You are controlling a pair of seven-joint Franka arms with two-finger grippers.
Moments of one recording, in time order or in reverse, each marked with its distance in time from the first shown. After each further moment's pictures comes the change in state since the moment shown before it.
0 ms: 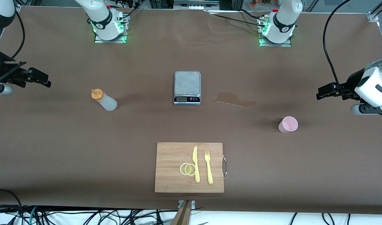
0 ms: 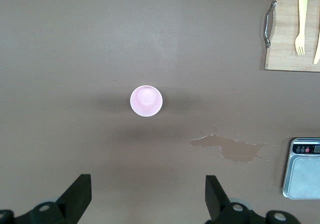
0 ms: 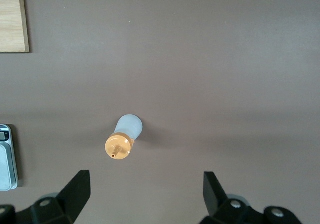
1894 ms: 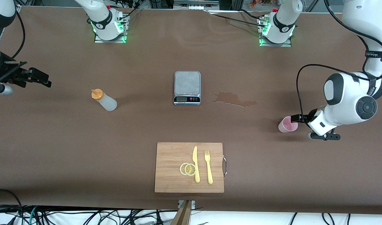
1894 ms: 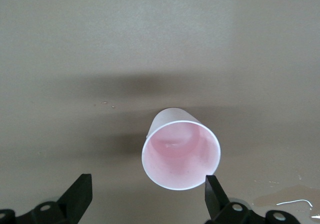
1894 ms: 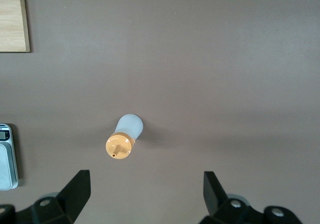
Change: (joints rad) left arm 0.036 0.218 0.033 -0.427 0.000 0.592 0.171; right arm 0.000 0.000 0.002 0.000 0.000 0.000 0.000
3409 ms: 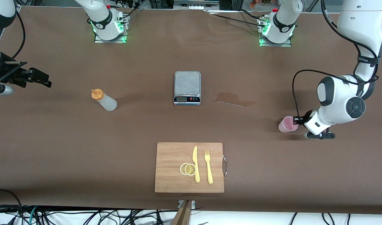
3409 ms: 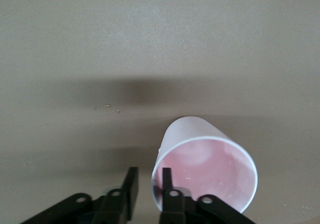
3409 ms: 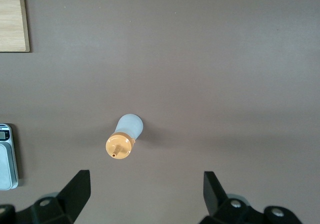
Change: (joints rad) left arm 0.001 0.031 0.011 -0.091 0.000 0.152 -0.007; right arm 0.000 0.001 0.000 0.000 0.000 0.000 0.000
